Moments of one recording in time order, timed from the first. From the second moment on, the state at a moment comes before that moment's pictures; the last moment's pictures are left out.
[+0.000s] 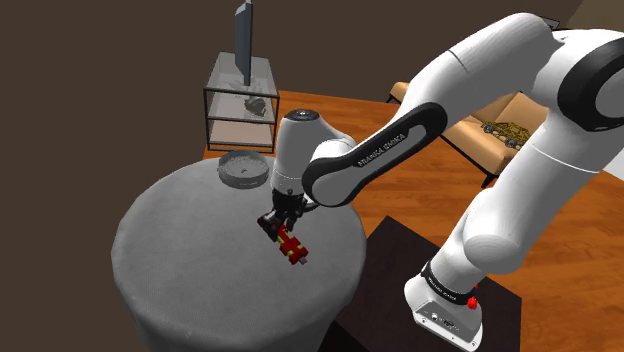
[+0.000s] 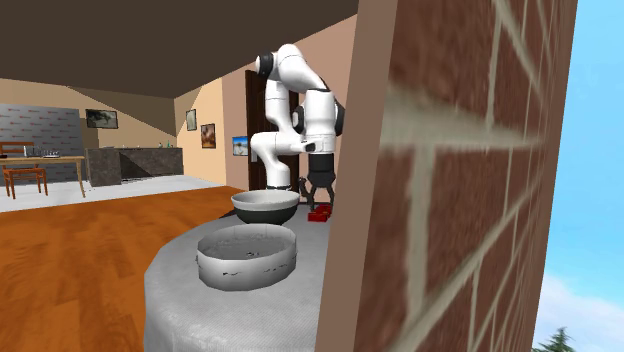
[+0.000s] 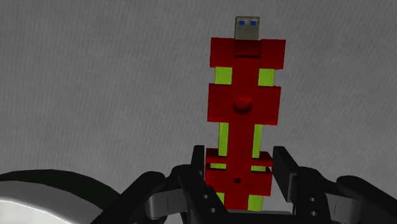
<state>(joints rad) 0.04 -0.02 0.48 -2.47 0.05 2.46 0.55</state>
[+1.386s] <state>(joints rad) 0.01 -0.11 0.43 -2.29 0.08 2.19 0.47</state>
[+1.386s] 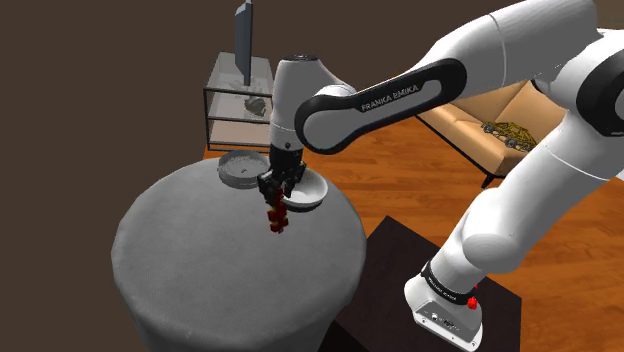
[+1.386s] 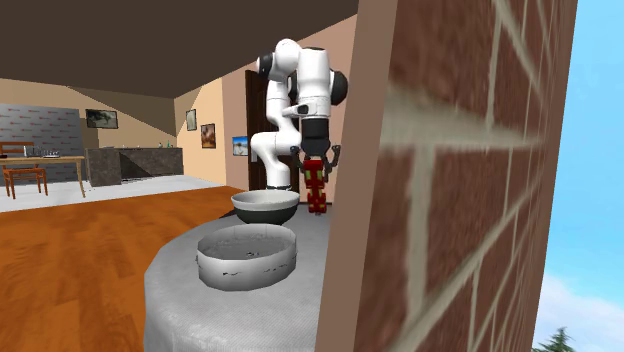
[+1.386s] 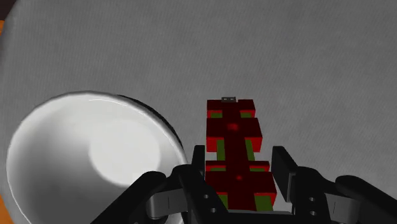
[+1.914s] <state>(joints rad) -0.05 0.13 0.37 -2.02 -0.03 2.14 0.42</state>
